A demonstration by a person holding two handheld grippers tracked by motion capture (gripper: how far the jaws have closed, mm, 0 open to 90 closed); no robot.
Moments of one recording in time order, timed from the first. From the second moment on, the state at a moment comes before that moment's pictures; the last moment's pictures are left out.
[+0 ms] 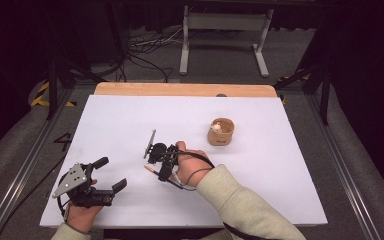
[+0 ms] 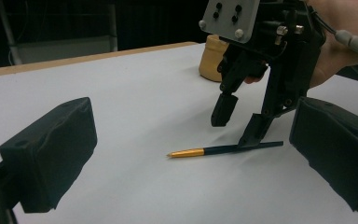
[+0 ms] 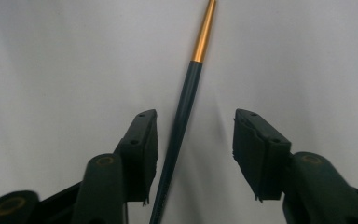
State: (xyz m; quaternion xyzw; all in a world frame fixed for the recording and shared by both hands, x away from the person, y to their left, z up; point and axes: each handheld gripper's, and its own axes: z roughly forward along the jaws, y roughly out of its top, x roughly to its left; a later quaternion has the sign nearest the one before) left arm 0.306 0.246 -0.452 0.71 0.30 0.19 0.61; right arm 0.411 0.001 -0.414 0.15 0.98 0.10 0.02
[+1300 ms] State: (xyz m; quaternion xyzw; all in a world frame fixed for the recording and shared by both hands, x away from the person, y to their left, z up) left arm 0.307 0.247 -0.452 0.70 0.31 0.19 0.61; right arm 0.411 0.005 -0.424 0.18 0.98 0.06 0.00
